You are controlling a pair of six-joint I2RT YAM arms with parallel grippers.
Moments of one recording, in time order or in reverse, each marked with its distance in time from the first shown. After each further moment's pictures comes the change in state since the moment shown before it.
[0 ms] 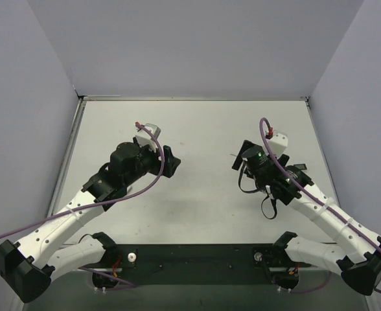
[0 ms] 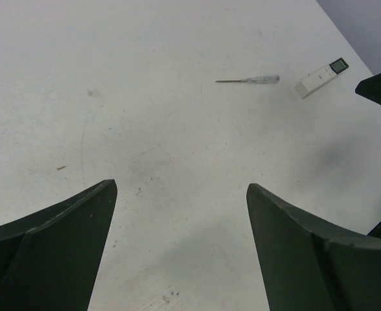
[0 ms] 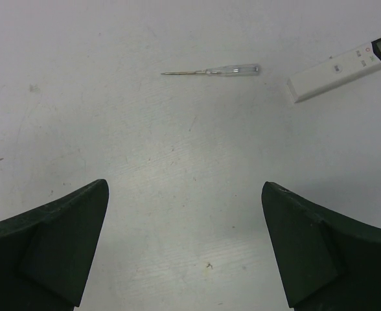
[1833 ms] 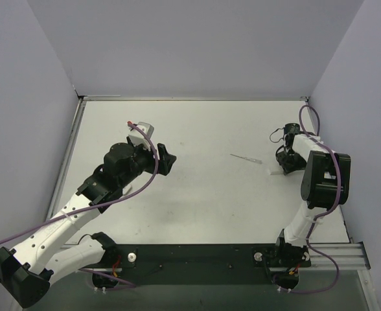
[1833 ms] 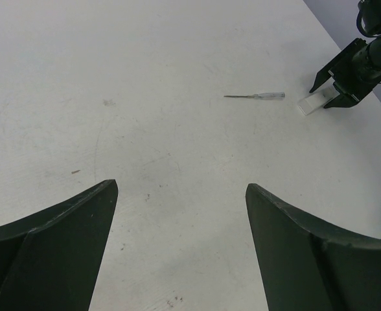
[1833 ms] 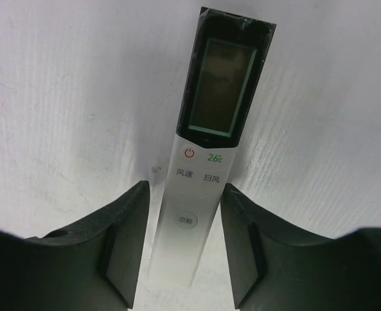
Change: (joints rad) left arm 0.024 -0.046 0.000 -0.006 -0.030 -0.010; right arm -0.839 0.807 0.160 0.089 -0.284 0.306
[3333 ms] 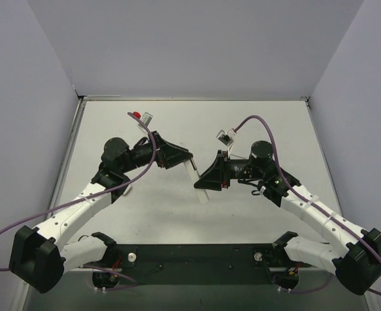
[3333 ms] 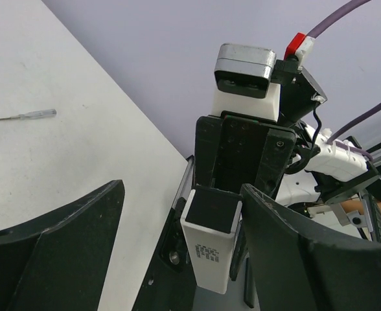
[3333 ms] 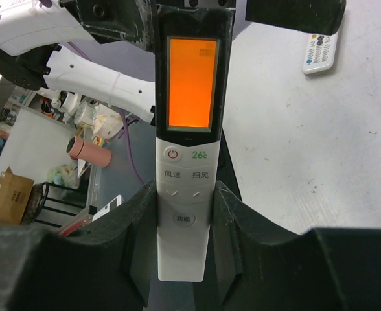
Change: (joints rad) left arm 0.140 0.164 -0.111 0.687 0.716 -0.605; right arm 0.741 -0.776 -0.401 0.846 -1.261 -0.493
